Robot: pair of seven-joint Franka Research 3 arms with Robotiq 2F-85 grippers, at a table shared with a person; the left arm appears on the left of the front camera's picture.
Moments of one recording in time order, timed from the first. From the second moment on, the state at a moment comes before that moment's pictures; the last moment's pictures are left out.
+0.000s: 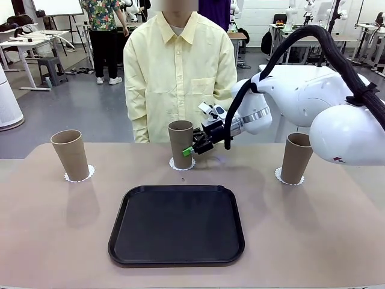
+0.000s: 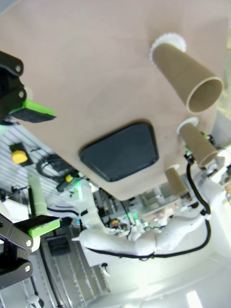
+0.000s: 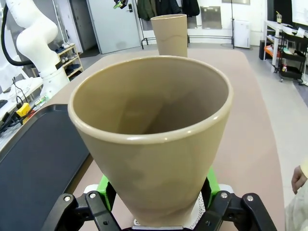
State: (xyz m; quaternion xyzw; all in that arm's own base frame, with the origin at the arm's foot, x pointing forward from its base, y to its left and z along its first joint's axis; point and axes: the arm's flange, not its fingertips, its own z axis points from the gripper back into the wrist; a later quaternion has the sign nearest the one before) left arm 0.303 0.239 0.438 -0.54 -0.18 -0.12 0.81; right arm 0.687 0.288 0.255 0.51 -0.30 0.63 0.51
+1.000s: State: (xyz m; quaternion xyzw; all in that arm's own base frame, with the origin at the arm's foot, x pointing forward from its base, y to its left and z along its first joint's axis) left arm 0.303 0.239 0.438 -0.54 -0.18 -0.12 0.81; right arm 0.692 0.276 0.267 0.44 -0.25 0.65 0.56
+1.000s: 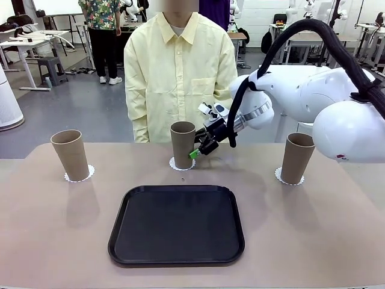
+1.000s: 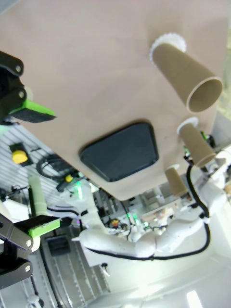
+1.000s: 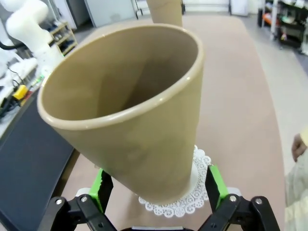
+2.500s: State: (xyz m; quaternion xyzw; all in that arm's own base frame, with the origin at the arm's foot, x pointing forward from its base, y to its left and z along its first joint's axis) left arm 0.304 0.239 0.438 -0.54 -0.18 -0.12 0.81; right arm 0.487 0.188 0.476 0.20 -0.08 0.32 0.92
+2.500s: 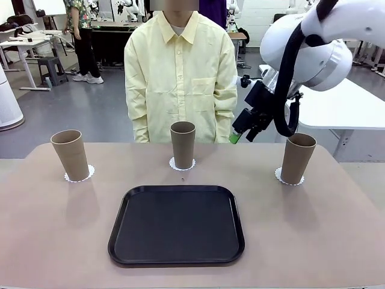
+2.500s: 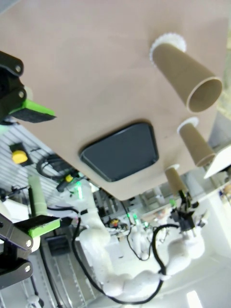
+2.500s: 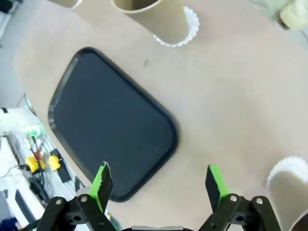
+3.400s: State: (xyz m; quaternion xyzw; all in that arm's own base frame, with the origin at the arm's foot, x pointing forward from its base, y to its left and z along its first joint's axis) left arm 0.304 0.239 0.438 -0.54 -0.18 -0.12 0.81; right arm 0.390 0.104 0.501 0.07 -0.02 0.14 0.99
